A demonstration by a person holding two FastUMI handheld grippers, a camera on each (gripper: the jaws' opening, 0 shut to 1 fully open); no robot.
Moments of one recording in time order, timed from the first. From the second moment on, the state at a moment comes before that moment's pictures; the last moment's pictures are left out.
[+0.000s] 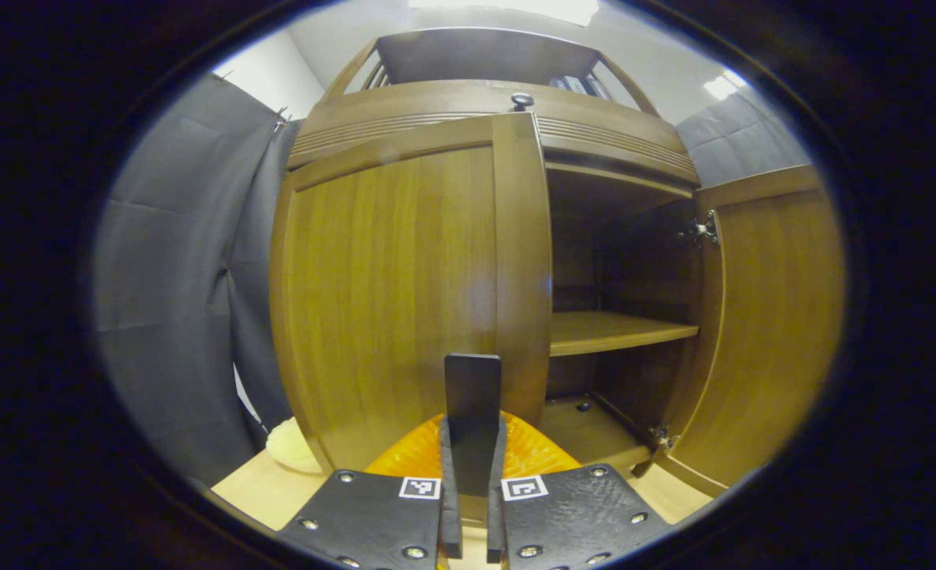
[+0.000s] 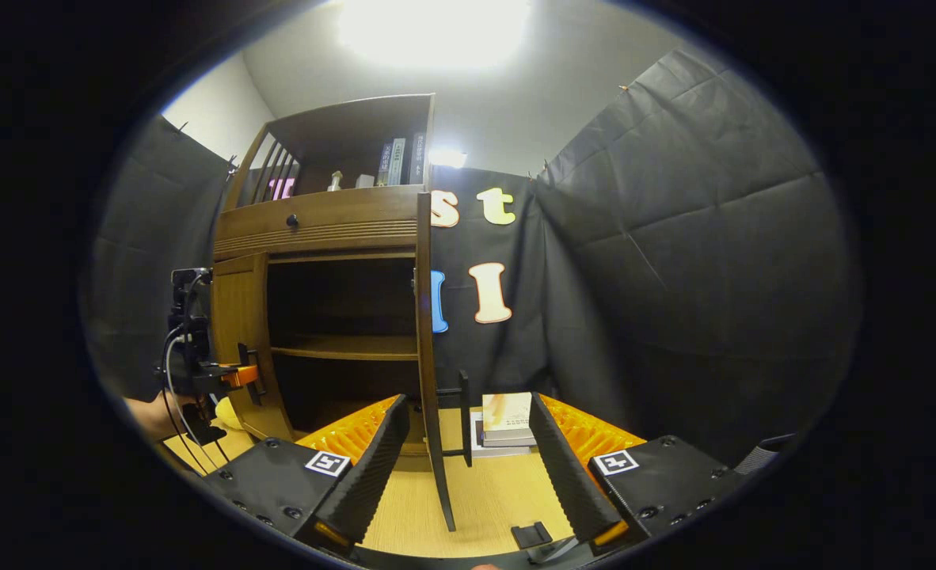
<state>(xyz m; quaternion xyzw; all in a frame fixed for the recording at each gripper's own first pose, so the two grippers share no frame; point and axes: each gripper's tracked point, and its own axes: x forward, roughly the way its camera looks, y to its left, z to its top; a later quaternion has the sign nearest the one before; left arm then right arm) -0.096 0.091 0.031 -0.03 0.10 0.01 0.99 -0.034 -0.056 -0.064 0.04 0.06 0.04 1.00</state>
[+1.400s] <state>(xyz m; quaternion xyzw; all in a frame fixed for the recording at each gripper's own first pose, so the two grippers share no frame) -0.223 0.189 0.044 -0.02 0.11 0.04 0.99 -0.028 0.035 -0.060 0.03 0.06 0.11 0.99</state>
